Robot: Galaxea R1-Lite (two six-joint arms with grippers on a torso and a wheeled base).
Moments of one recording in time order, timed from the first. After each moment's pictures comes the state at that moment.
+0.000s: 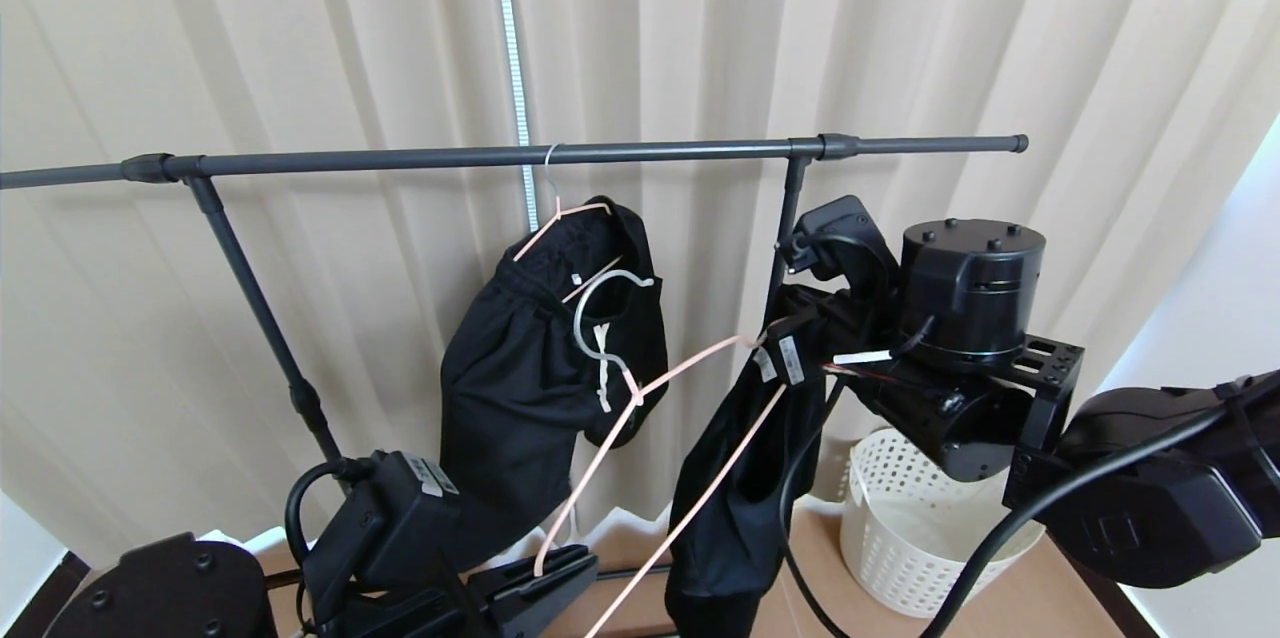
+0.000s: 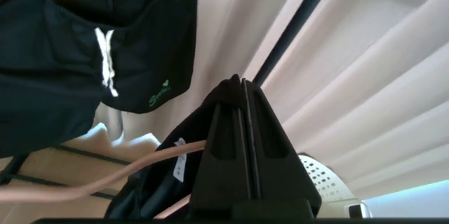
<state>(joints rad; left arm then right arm) -0.86 1.62 -0.11 -1.28 -0.03 -0.18 0.68 1.83 -0.88 -0.73 -0.48 -0.17</state>
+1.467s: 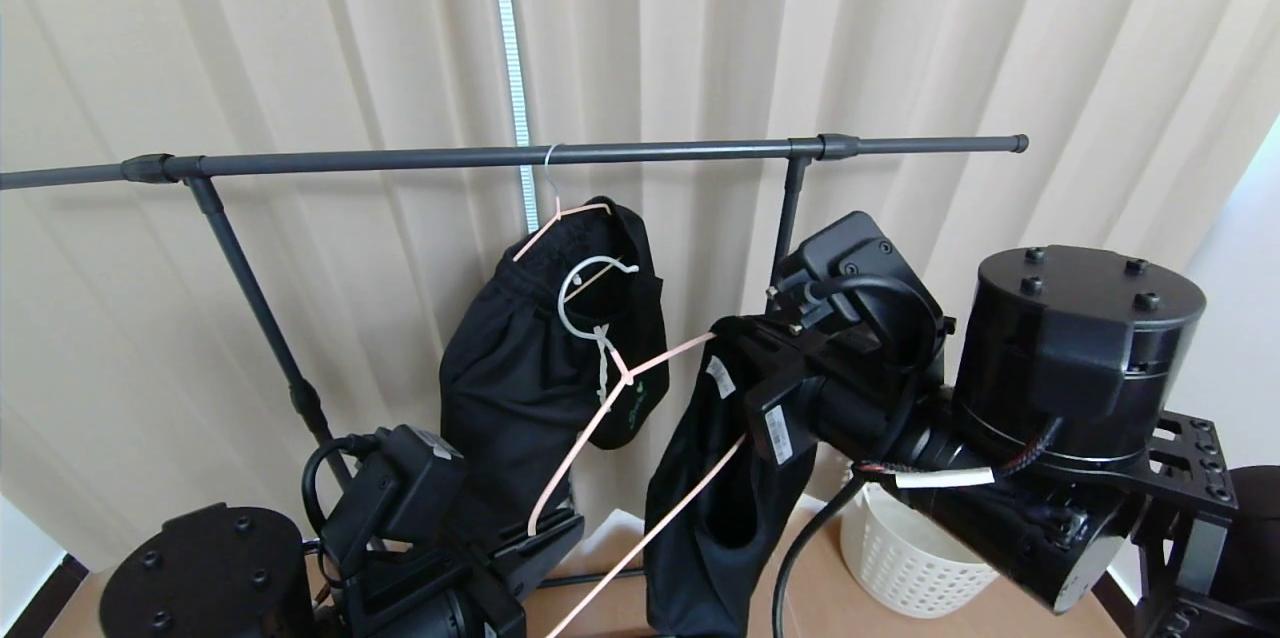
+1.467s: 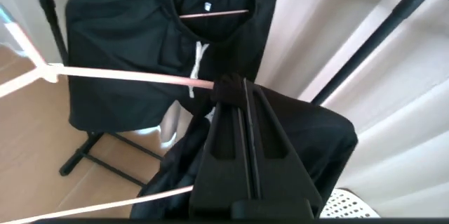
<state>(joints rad) -0.79 1.68 -0.13 -1.30 0.02 -0.18 0.89 1.68 -0.78 -0.71 -0.43 -0.15</state>
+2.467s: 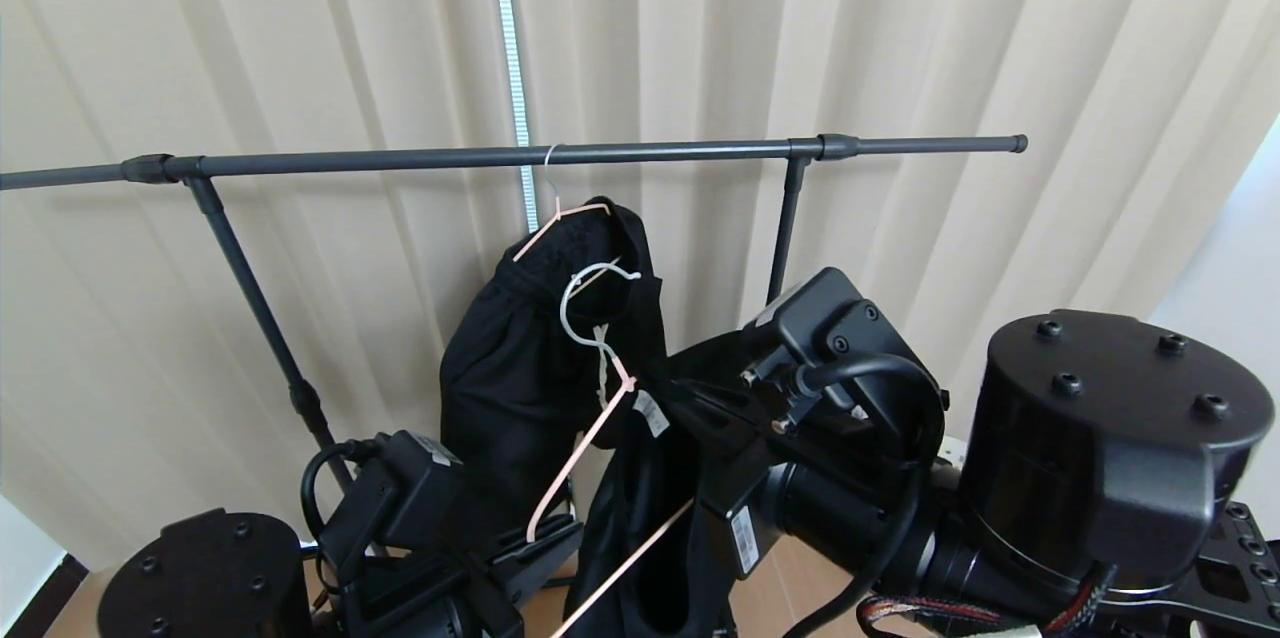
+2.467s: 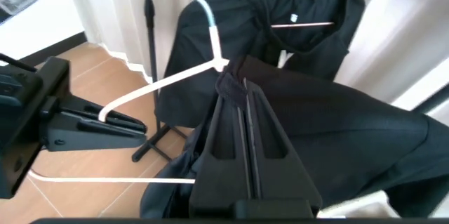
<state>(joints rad) -0.80 1.68 -0.12 -1.31 0.01 -0.18 1.03 1.67 -0.74 -0.73 -0.33 -0.06</state>
